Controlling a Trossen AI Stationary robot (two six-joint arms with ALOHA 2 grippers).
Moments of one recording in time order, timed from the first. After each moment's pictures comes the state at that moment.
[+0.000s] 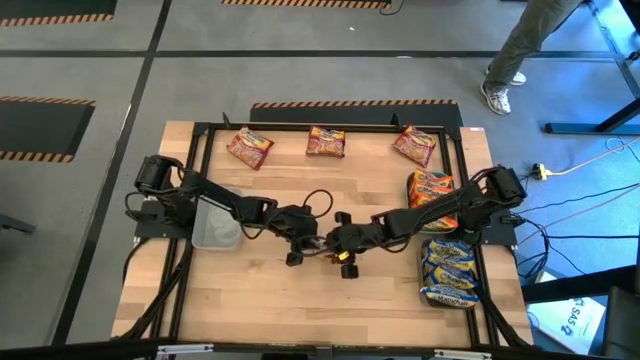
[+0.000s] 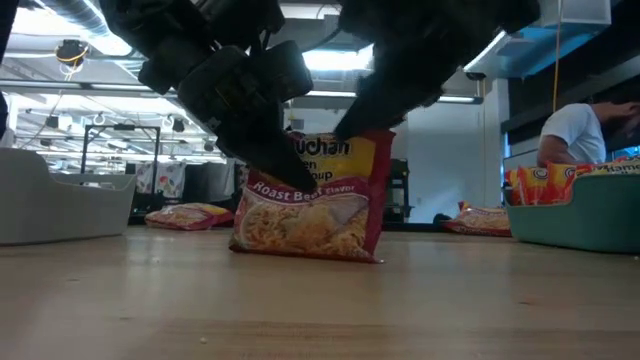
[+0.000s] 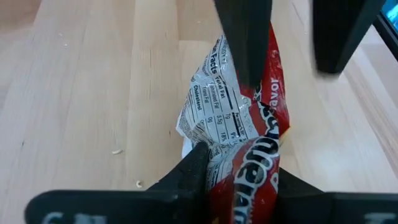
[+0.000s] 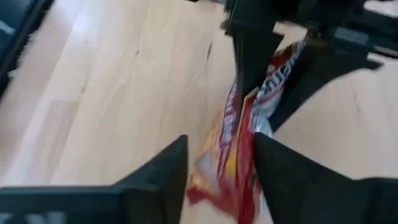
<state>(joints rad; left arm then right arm) -0.12 1.72 0.82 0.22 0.09 -0.15 0.27 1.75 1.08 -0.10 0.08 0.13</state>
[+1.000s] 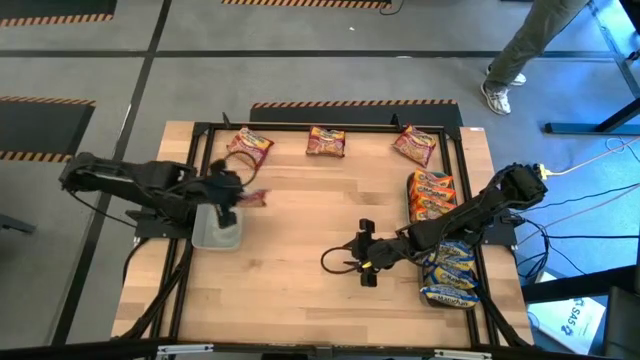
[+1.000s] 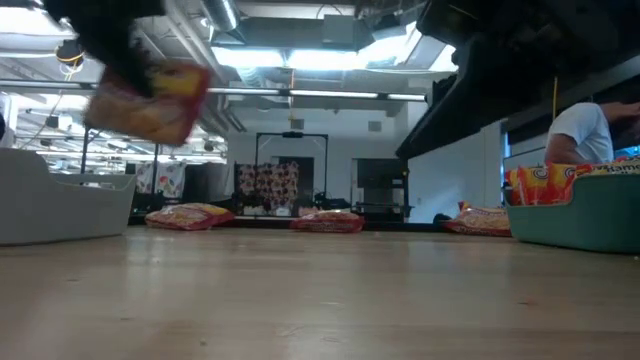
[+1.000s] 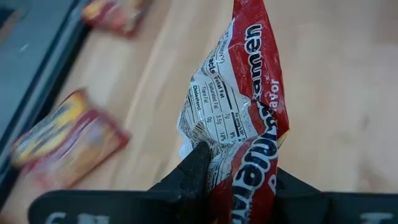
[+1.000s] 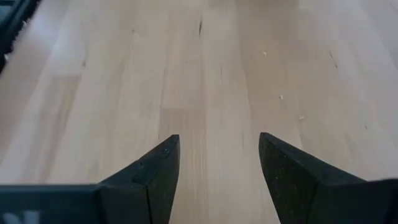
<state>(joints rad) -0.12 0.82 0.82 -0.96 -0.38 -0.26 0.42 1.61 0.82 0.04 0.30 0.28</state>
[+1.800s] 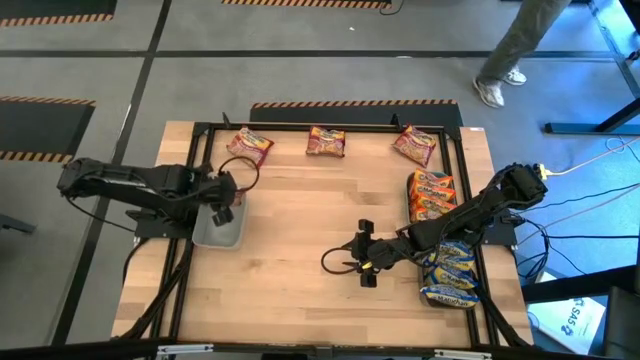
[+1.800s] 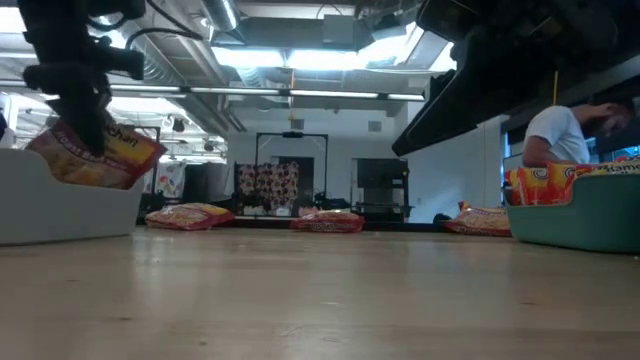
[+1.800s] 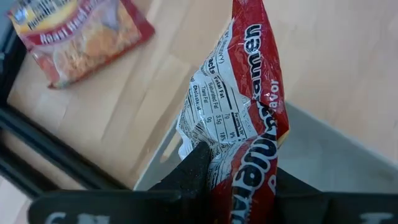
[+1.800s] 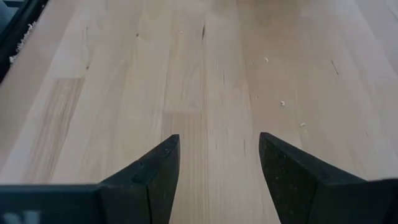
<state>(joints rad) -0.02 0.83 0.69 -1.14 -0.36 -0.45 0.42 1.61 0.82 0.06 0.30 0.26</state>
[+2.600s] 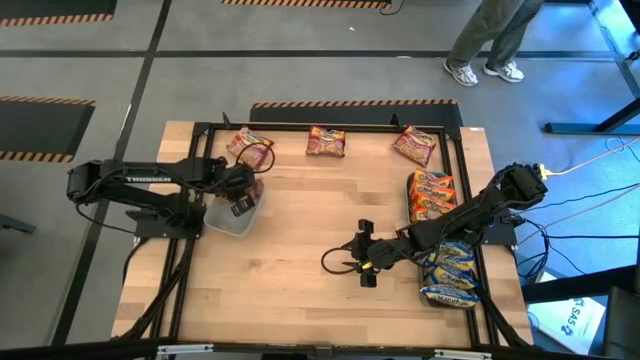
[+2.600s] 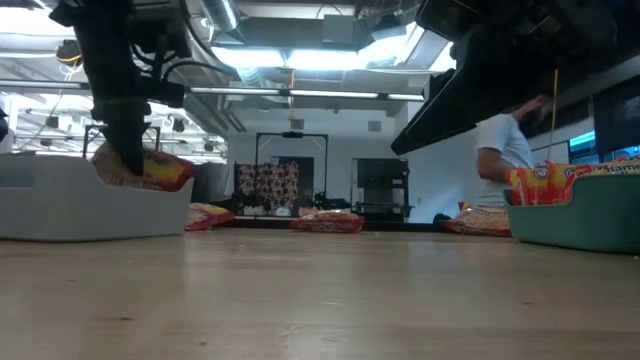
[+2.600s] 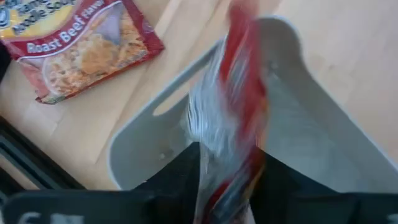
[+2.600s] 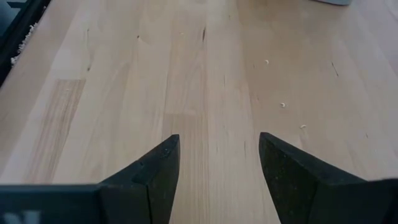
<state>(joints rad) 0.22 1.05 0.69 -0.91 -0.30 -0.31 0.42 1.61 0.82 0.07 0.30 0.26</state>
